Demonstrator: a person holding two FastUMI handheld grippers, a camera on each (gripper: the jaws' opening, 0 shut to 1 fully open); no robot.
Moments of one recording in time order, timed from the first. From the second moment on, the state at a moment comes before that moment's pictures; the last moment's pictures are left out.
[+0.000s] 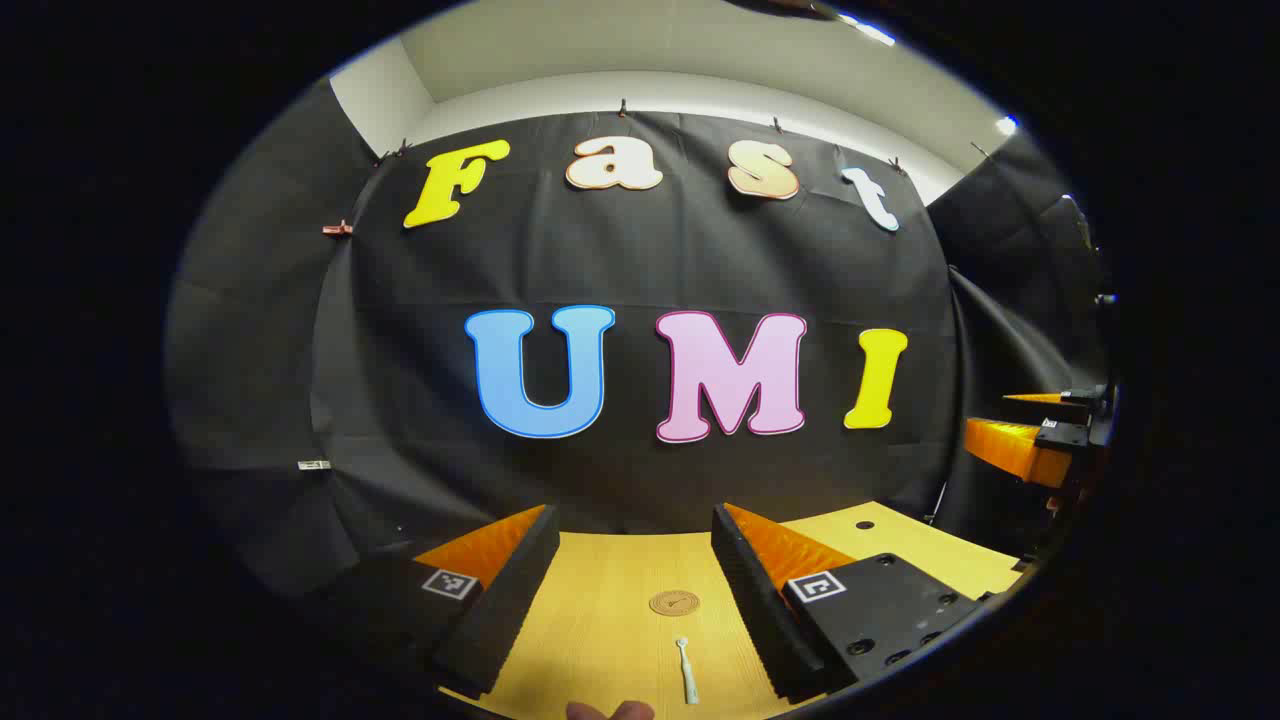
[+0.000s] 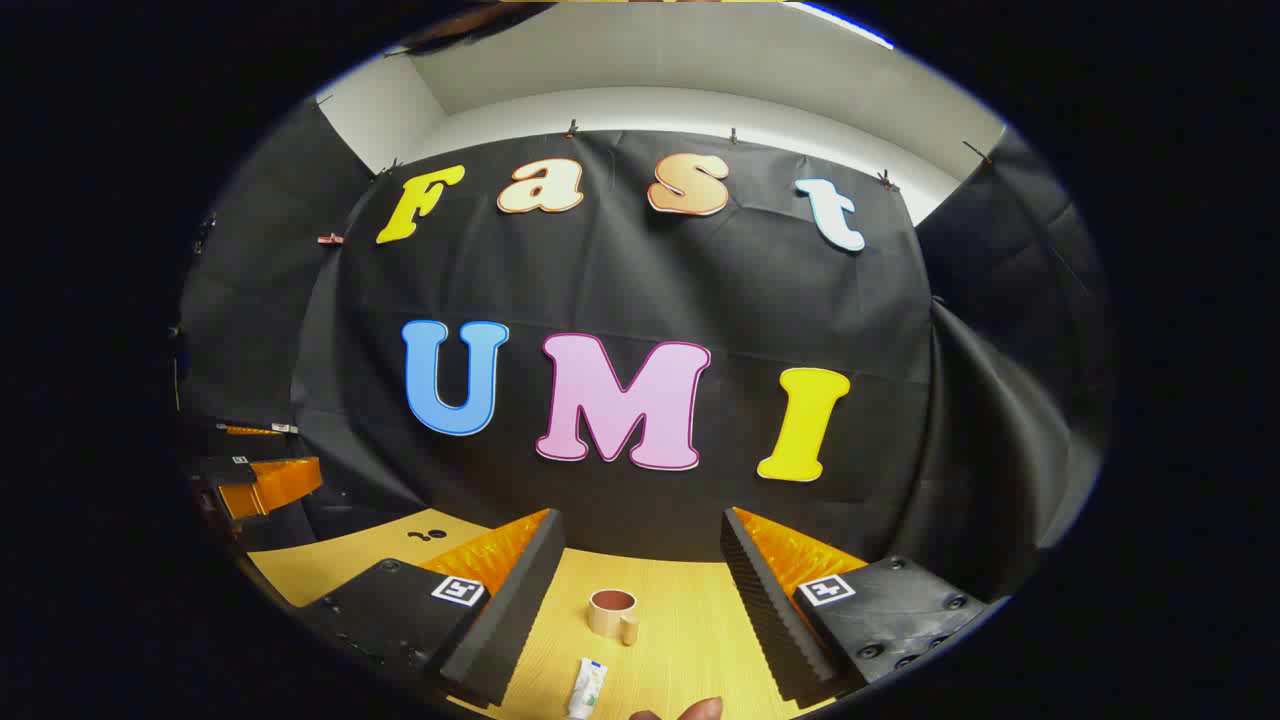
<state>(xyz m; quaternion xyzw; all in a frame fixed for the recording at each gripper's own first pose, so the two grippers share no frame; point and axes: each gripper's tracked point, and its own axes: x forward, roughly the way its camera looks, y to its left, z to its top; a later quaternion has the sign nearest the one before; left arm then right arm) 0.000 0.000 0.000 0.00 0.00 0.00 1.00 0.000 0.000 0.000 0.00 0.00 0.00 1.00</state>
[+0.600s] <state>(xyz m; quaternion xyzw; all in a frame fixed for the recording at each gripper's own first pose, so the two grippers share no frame) 0.016 0.001 -0.007 0.00 0.01 0.00 1.00 0.016 0.003 -0.012 0.00 0.02 0.00 1.00</state>
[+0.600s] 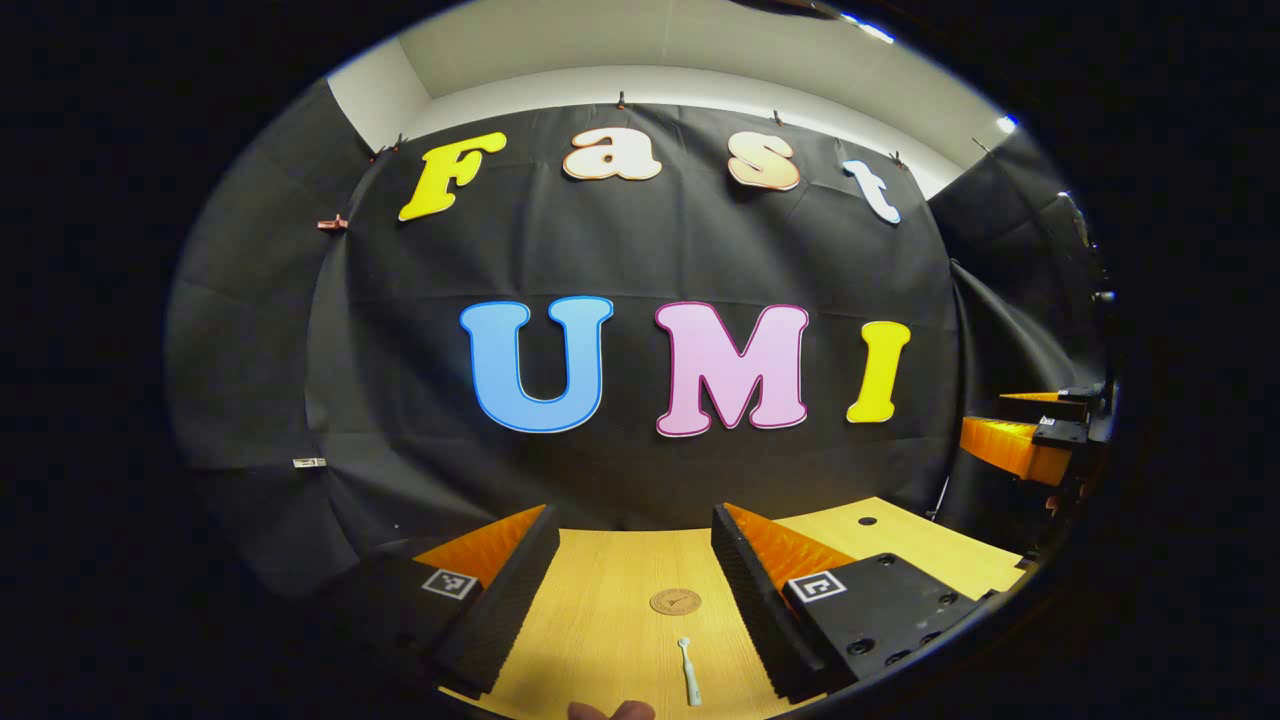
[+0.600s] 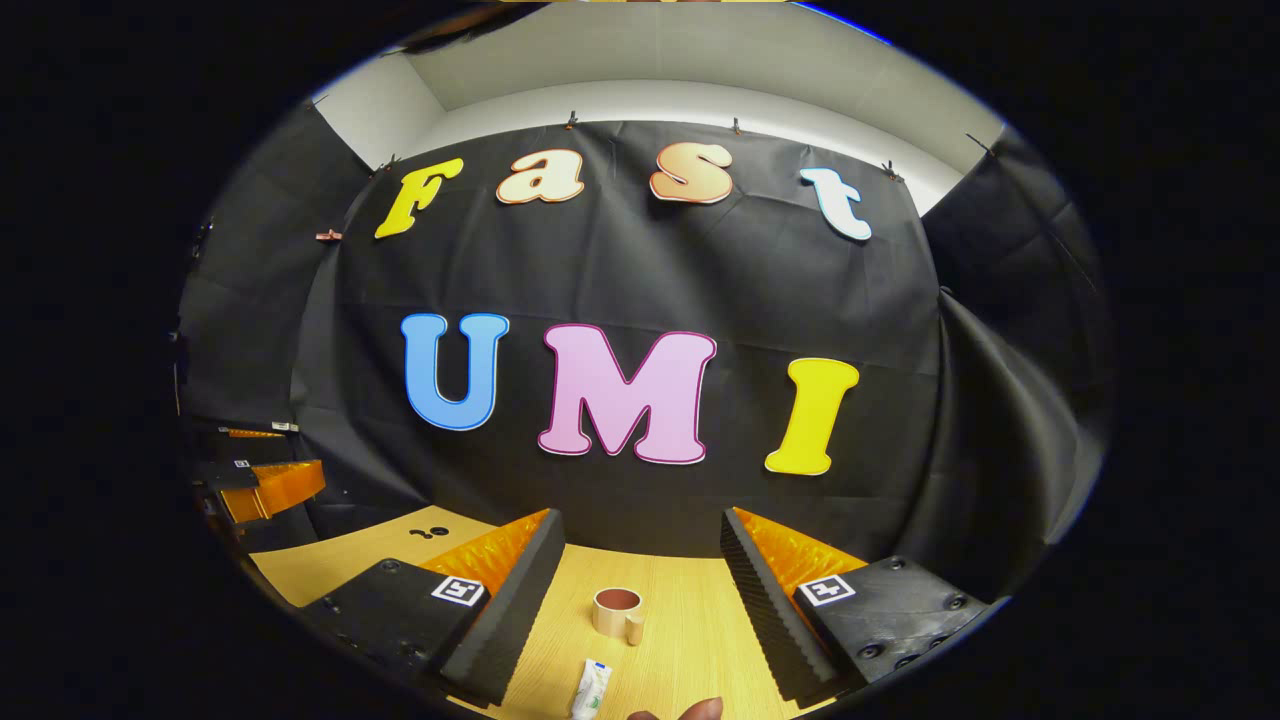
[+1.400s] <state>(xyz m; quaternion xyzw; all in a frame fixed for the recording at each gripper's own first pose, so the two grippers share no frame) 0.006 0.010 -0.049 0.01 0.06 0.00 1.00 0.028 0.045 -0.324 0.10 0.52 0.04 0.85</state>
